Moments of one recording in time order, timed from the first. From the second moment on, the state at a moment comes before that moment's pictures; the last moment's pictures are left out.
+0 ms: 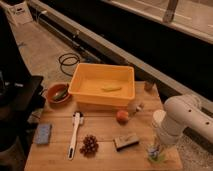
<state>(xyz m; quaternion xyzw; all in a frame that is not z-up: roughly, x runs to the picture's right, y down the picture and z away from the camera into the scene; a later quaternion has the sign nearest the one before) 0.244 0.284 0.646 -0.45 -0.16 -0.14 0.87</state>
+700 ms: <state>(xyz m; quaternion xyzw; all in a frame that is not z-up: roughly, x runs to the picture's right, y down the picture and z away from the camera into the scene) 0.255 0.300 0.666 -0.48 -0.17 -0.11 0.86</state>
